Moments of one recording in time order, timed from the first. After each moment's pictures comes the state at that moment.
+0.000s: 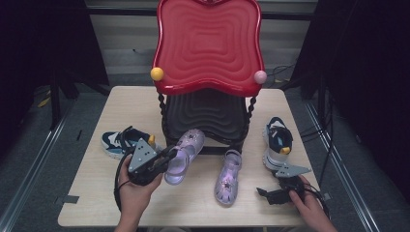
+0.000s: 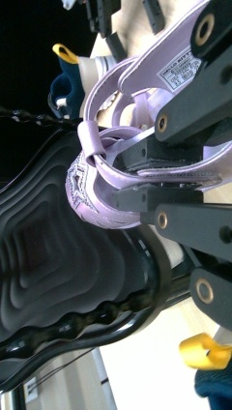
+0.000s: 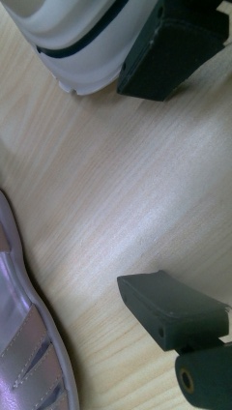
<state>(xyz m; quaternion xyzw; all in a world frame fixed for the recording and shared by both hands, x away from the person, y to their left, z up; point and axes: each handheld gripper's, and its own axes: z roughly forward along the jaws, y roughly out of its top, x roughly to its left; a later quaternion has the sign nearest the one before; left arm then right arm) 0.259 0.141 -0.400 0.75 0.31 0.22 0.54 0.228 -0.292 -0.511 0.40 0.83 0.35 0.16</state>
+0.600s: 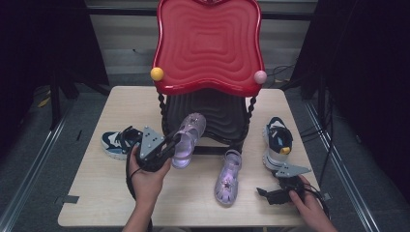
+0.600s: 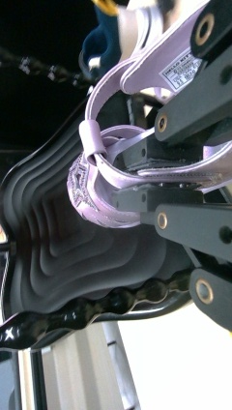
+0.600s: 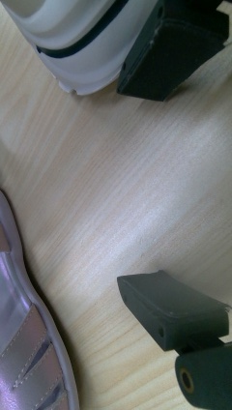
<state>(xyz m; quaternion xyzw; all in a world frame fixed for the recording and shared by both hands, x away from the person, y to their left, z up) 0.283 0.118 -0.389 0.71 0.35 0.27 0.54 0.228 -0.292 -0.511 0.40 0.83 0.35 0.16</state>
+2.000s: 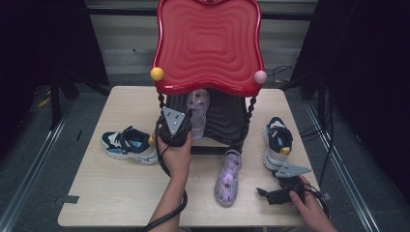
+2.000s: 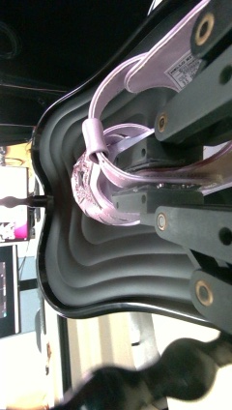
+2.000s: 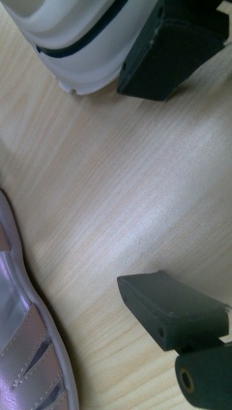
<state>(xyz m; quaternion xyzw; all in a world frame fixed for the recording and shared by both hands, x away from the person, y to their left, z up) 0.339 0.057 -0.392 0.63 0.41 0.37 0.54 0.228 -0.292 -0.511 0.40 0.83 0.35 0.16</state>
